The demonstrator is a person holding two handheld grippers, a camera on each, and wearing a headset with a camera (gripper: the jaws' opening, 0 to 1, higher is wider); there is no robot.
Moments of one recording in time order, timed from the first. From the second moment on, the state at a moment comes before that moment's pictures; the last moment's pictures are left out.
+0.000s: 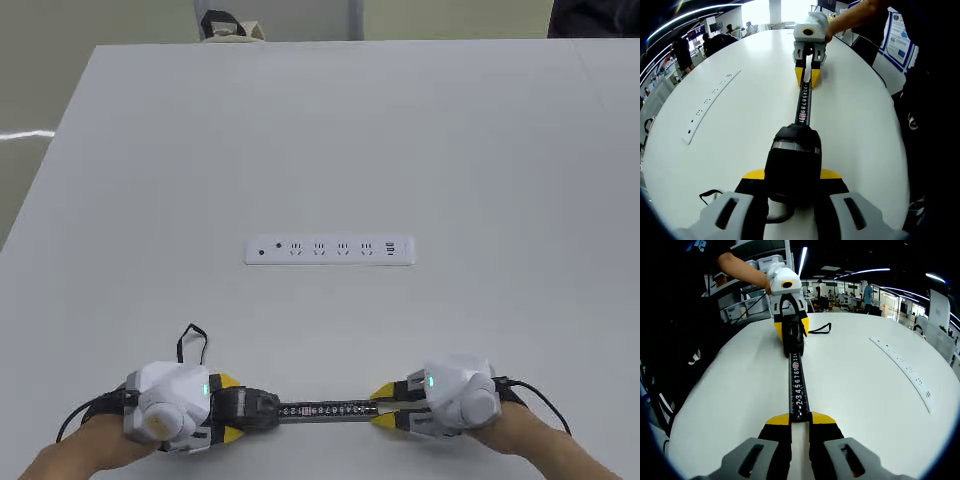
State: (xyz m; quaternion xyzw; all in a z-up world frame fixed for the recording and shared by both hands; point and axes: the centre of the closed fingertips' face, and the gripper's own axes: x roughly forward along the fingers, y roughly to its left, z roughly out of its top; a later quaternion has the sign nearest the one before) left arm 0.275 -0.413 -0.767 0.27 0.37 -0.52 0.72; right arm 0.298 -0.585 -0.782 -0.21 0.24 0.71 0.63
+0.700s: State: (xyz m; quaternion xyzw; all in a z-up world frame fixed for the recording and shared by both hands) left arm 0.275 -0.413 -0.768 0.27 0.38 -0.52 0.72; right arm 0.301 -0.610 -0.782 -0.22 0.25 0.70 0.64
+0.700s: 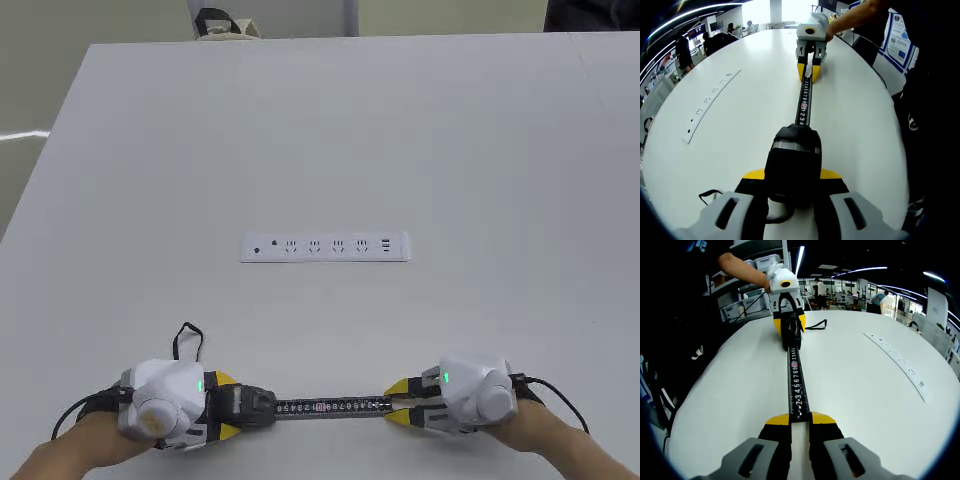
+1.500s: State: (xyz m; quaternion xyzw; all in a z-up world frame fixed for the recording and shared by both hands) left arm 0.275 -0.413 -0.769 0.27 0.38 -0.52 0.72; right arm 0.304 -0.636 -0.784 -0.22 0.26 0.68 0.64
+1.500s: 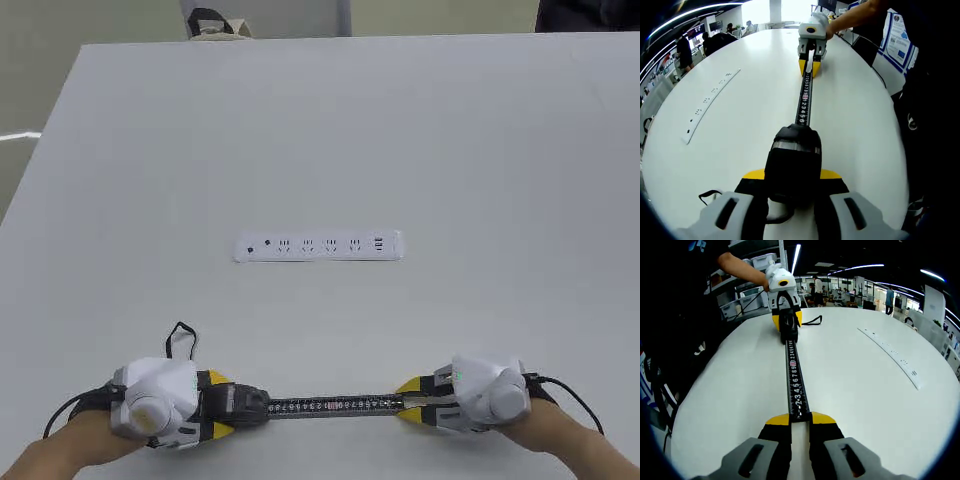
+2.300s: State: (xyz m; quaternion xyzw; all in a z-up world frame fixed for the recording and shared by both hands) left arm 0.275 -0.413 -0.768 0.27 0.38 -0.52 0.72; right arm 0.305 -0.647 -0.783 -0.23 0.27 0.68 0.65
